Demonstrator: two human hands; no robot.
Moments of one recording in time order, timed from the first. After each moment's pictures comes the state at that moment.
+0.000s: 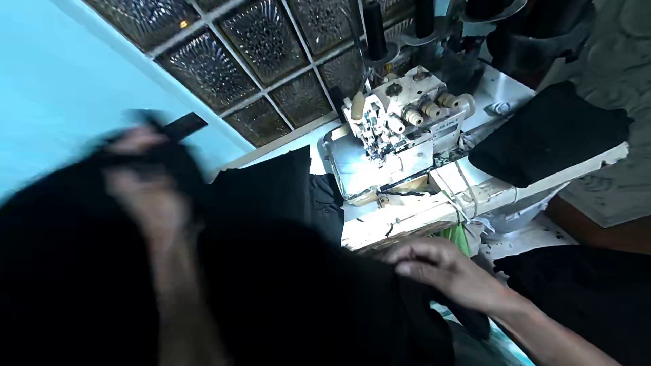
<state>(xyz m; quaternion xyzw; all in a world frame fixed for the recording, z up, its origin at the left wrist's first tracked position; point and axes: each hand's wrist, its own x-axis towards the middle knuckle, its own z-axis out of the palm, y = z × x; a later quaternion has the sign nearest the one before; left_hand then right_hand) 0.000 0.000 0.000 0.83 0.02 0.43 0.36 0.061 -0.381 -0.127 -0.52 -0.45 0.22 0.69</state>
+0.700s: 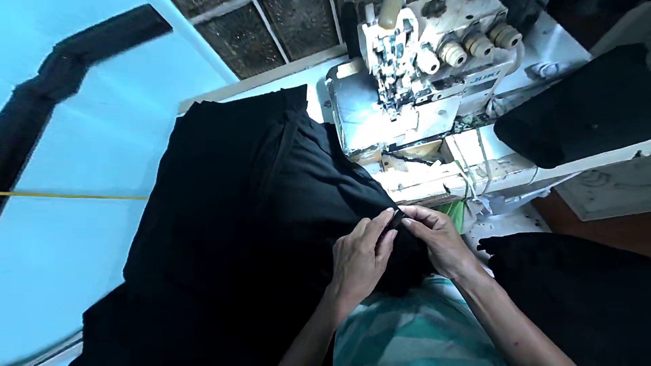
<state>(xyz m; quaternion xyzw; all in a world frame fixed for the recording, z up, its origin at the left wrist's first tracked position) -0.042 -0.233 -0.169 0.94 0.09 0.19 0.28 0.053 -0.366 -0.193 -0.57 -0.11 0.31 0.76</state>
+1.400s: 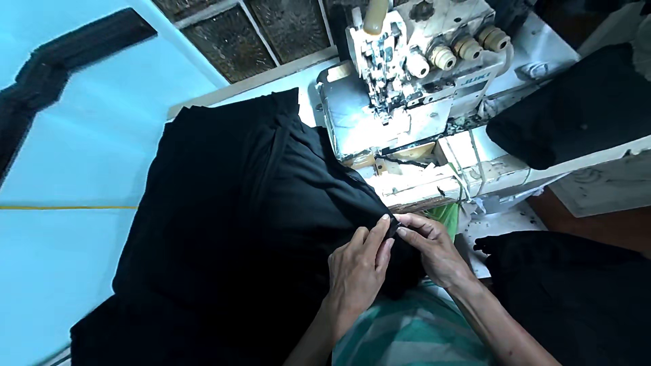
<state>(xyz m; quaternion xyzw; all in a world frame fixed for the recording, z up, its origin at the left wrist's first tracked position) -0.044 -0.238 -0.169 0.95 0.08 0.20 0.21 0.048 -0.367 -0.203 -0.55 -0.14 0.29 0.77</state>
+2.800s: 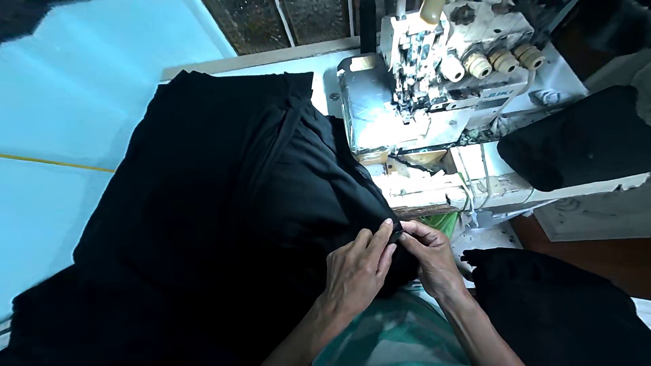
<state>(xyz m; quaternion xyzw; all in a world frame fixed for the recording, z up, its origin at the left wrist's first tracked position) -0.053 -0.235 -0.179 0.95 0.07 0.23 0.20 0.036 -0.357 -0.201 -0.57 -0.09 0.26 0.78</state>
